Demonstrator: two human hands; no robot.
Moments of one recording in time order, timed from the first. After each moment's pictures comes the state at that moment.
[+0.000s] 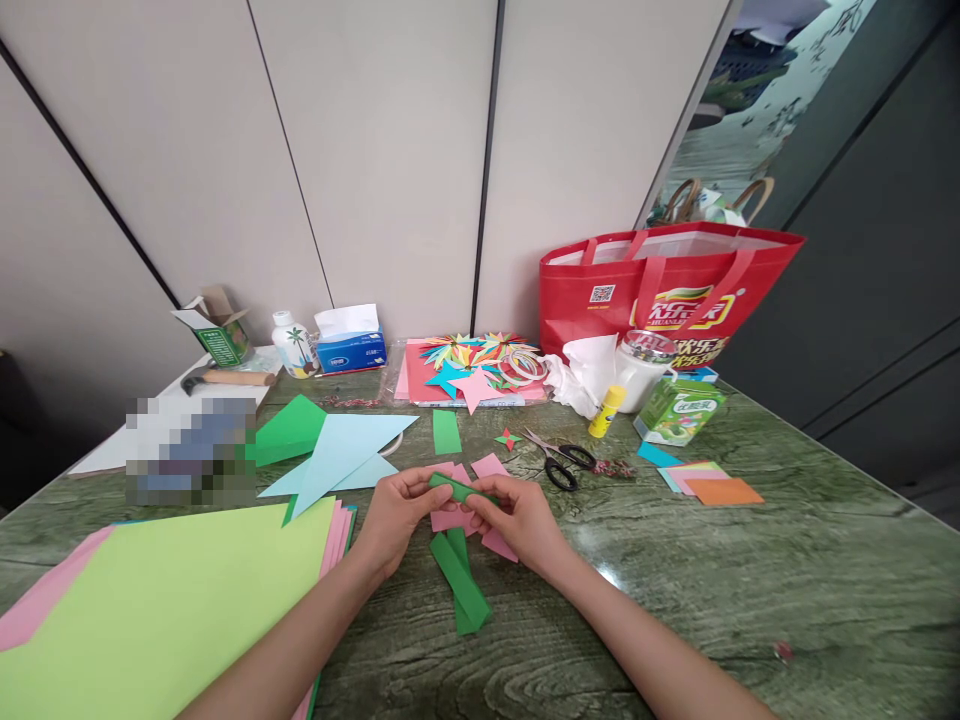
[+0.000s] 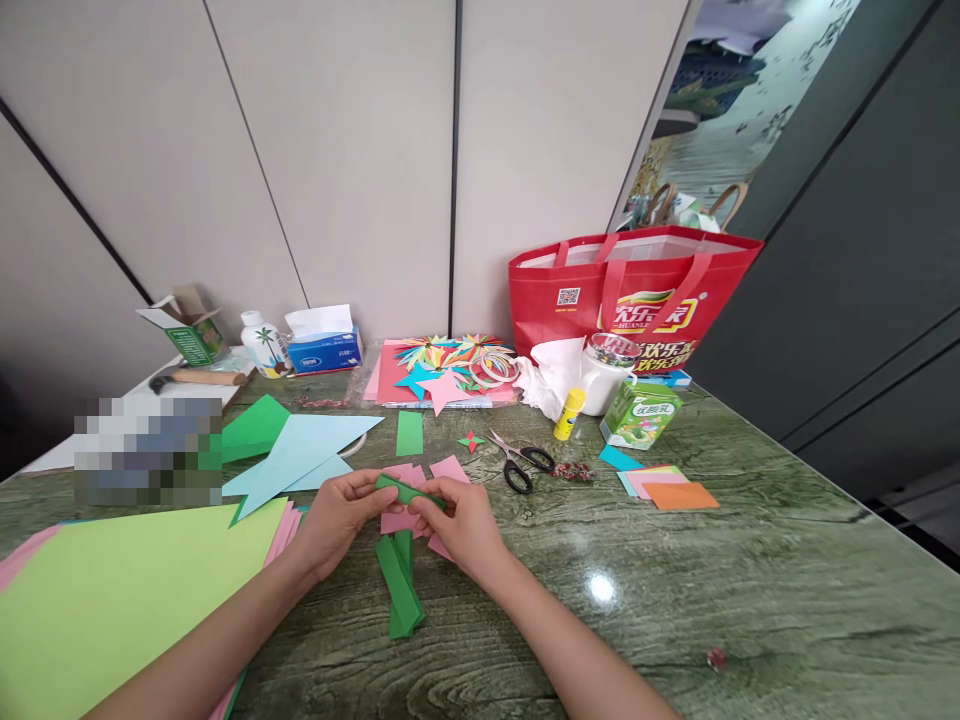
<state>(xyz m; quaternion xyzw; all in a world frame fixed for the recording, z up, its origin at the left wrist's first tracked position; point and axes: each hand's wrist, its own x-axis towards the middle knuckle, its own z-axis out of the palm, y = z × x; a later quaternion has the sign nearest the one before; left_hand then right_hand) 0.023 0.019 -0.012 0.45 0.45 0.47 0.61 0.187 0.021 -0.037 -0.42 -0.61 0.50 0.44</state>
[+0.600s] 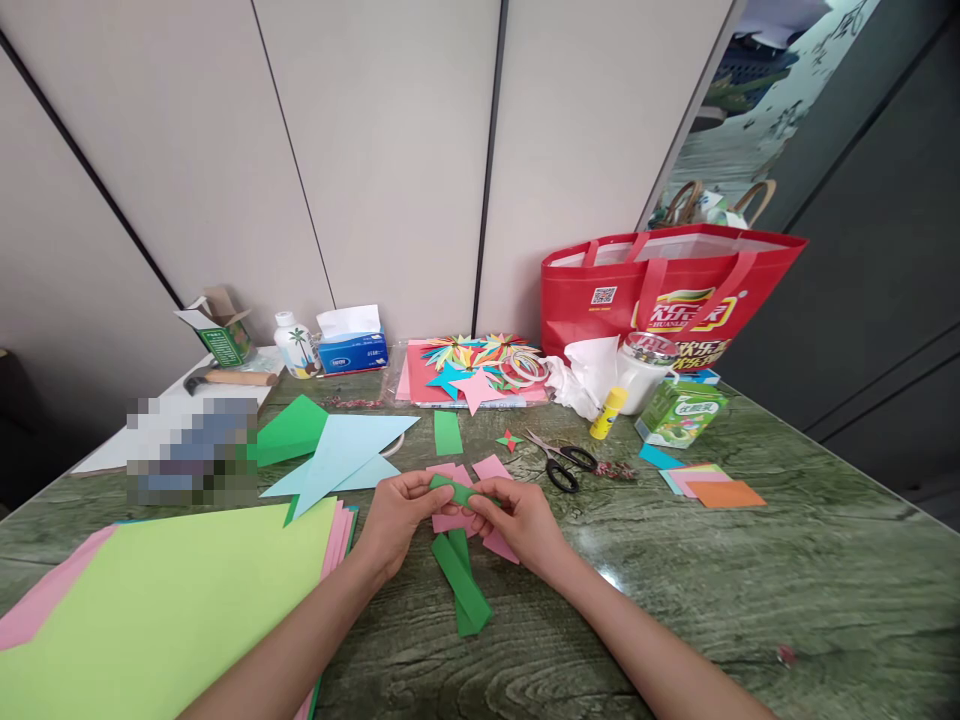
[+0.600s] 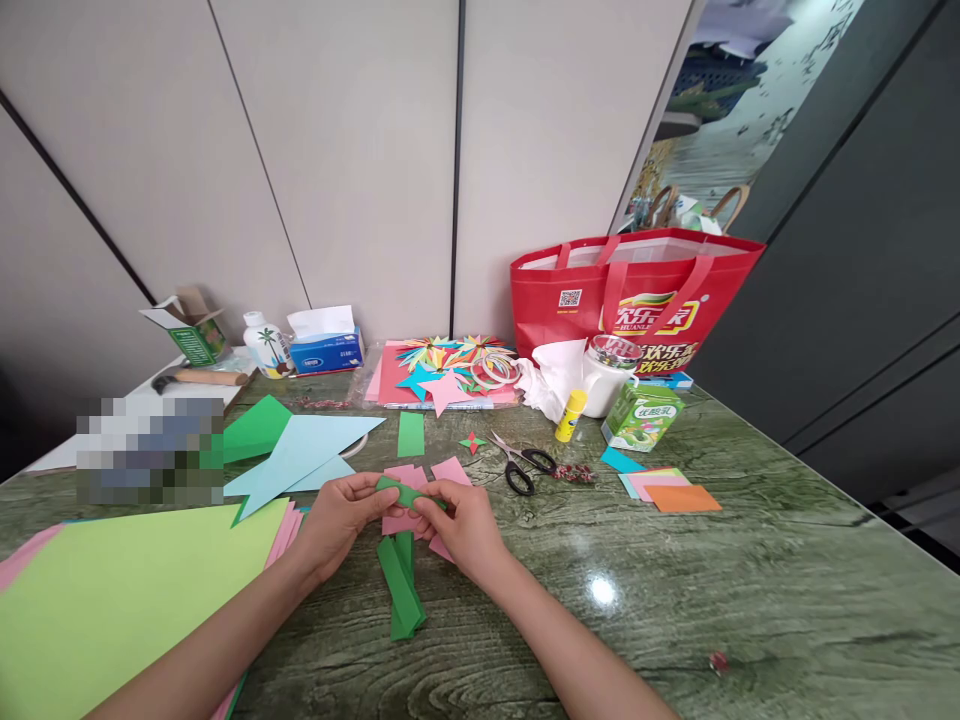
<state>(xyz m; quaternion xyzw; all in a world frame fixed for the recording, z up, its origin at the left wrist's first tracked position) 0.024 0.019 -0.014 0.45 0.45 0.47 0.61 0.186 0.022 -0.038 -0.41 -0.61 0.52 0.44</state>
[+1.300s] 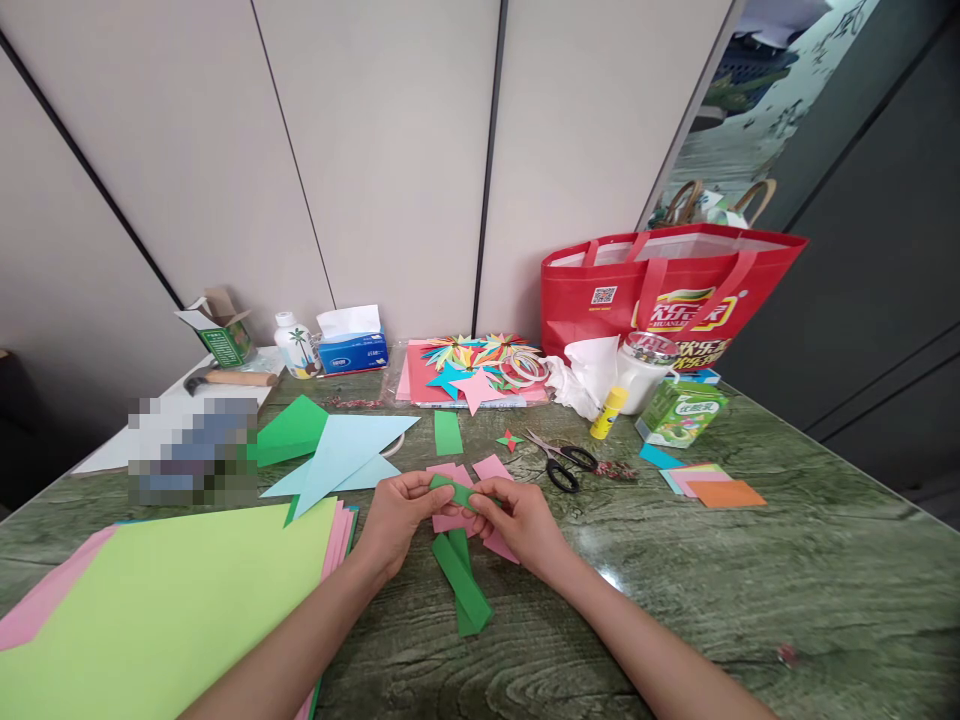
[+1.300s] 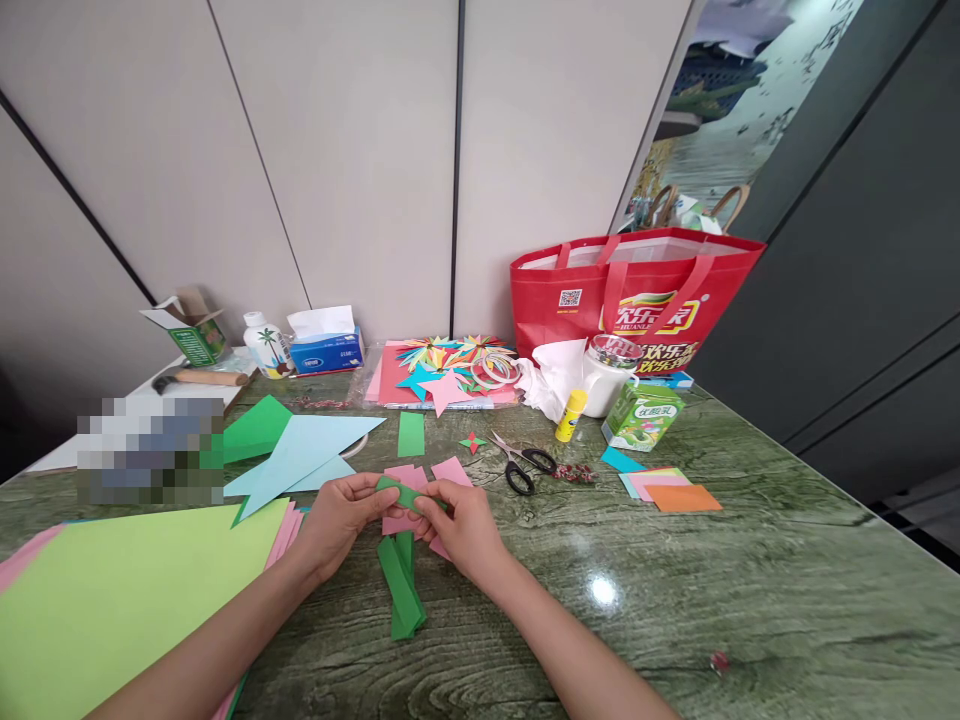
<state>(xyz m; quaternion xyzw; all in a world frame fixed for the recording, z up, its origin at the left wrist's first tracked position) 0.025 0.018 -0.011 0.44 0.46 0.47 0.61 0.186 0.020 -0.036 -0.41 -0.62 0.51 0.43</state>
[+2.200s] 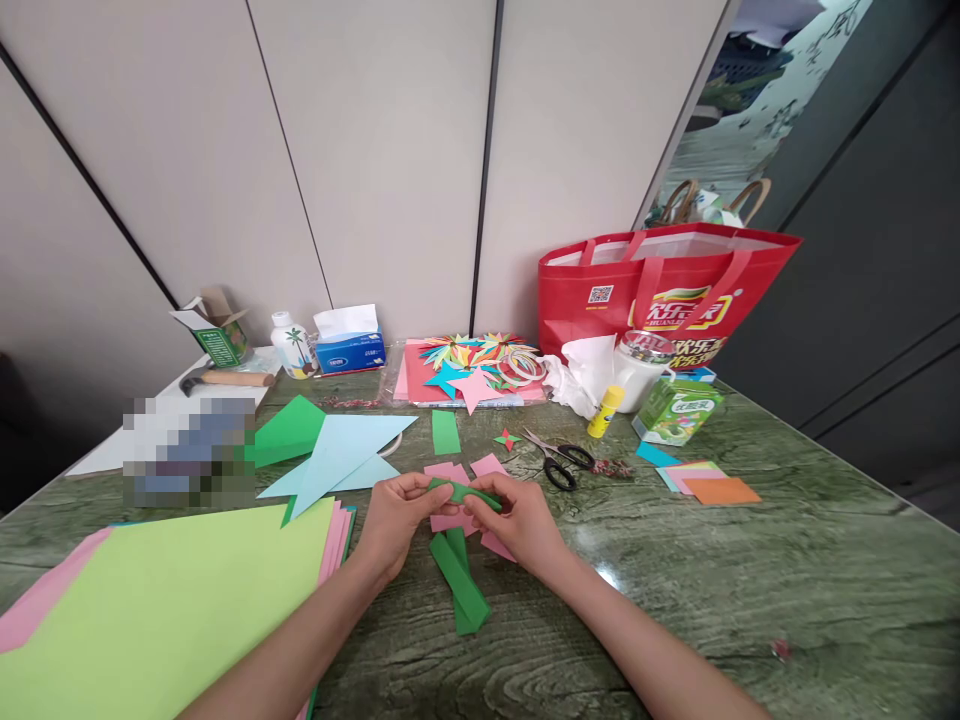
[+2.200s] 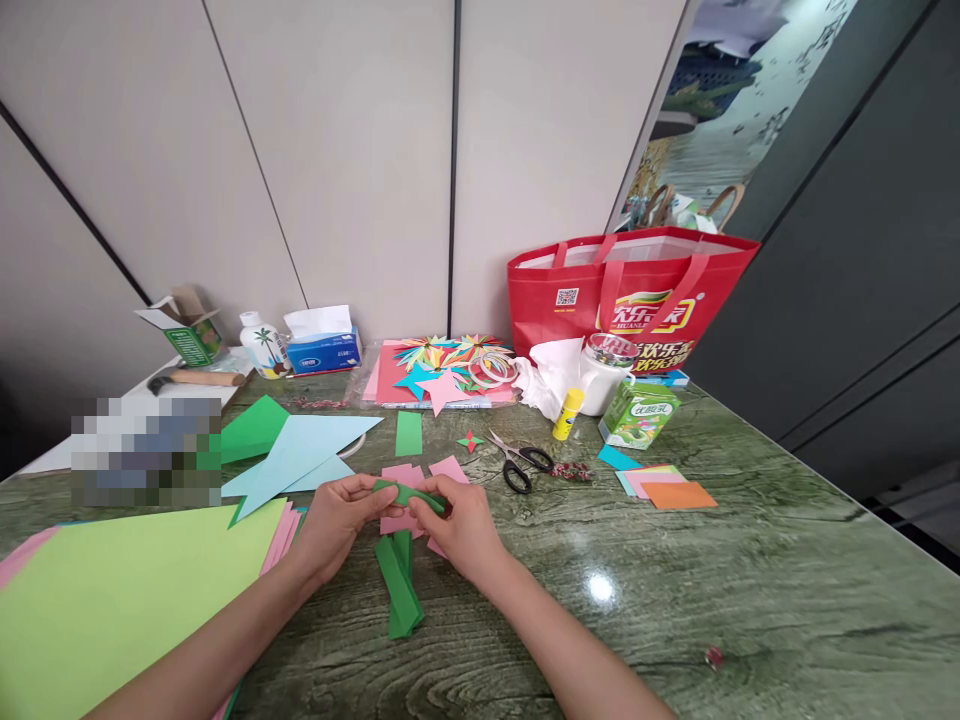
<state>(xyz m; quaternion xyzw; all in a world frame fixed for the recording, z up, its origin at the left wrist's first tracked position) 0.028 0.016 -0.012 0.40 0.46 0.50 0.61 0.189 0.019 -0.031 -0.45 -0.71 0.35 0.42</state>
